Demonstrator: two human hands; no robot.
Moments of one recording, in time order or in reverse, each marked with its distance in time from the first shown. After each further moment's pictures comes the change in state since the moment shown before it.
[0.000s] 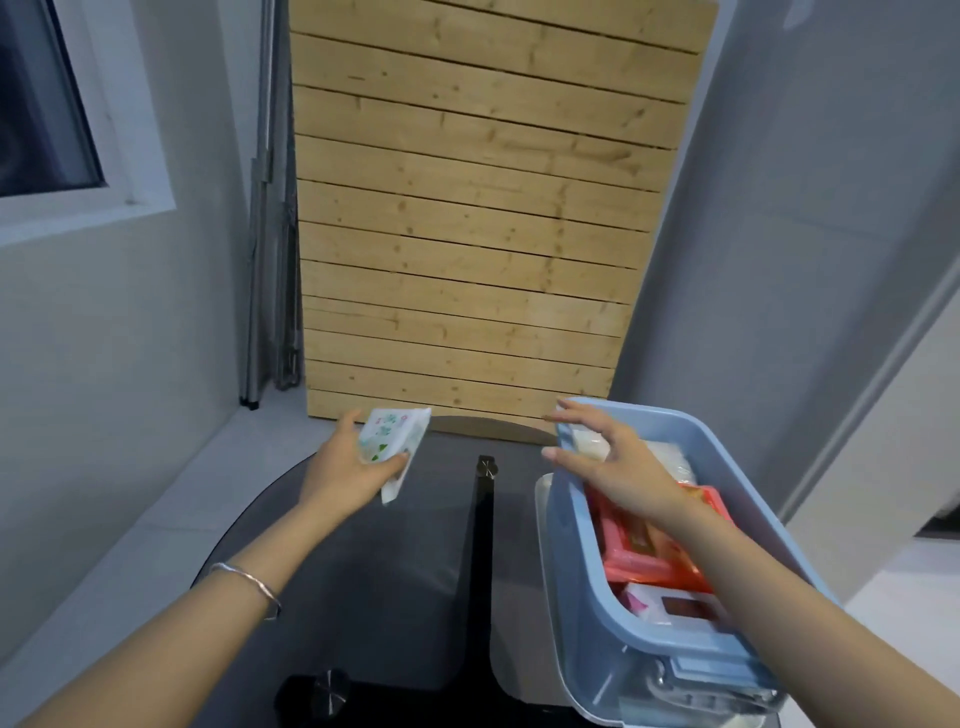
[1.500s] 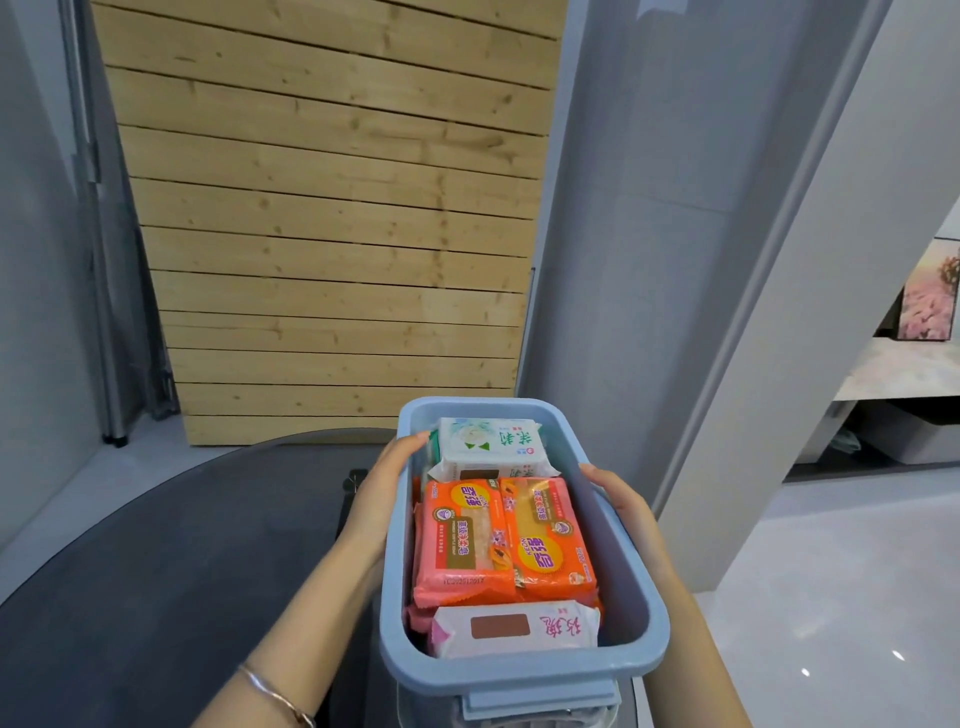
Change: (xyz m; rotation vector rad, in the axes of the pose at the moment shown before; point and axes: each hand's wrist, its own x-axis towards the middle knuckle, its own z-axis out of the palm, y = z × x) left_hand -0.073 0.143 0.133 -0.936 -0.507 -0.282; right_hand -0.082 0.096 -0.072 1.240 0.053 0.666
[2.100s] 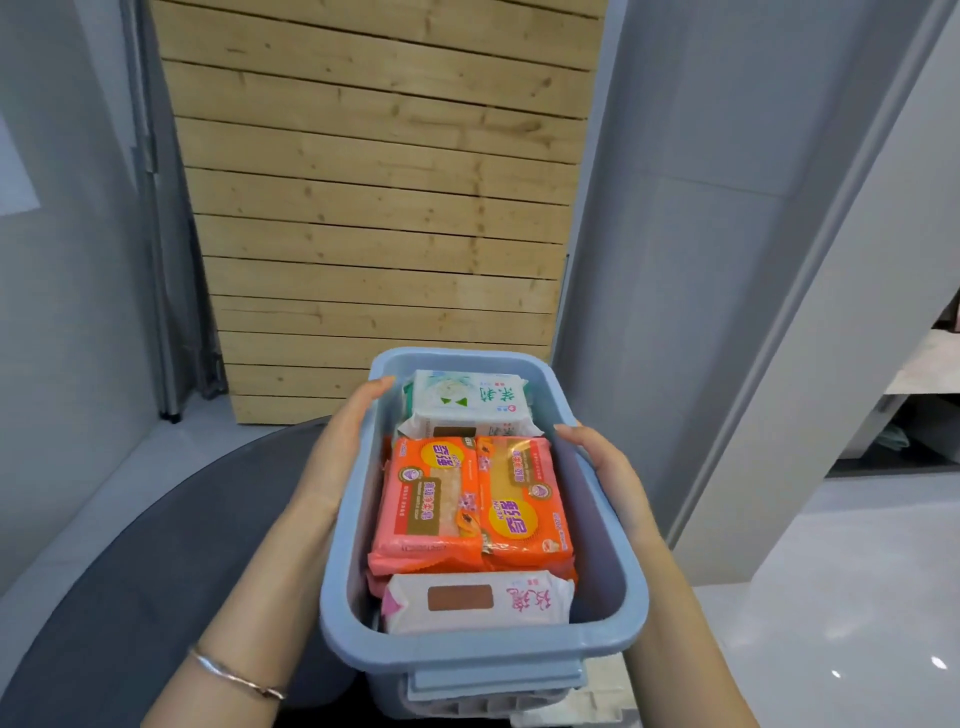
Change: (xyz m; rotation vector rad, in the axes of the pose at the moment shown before) left_hand -0.036 0.053 -0.055 0.077 0.118 0.087; right_hand 0.001 0.007 0.076 -0.053 -0.048 -0.057
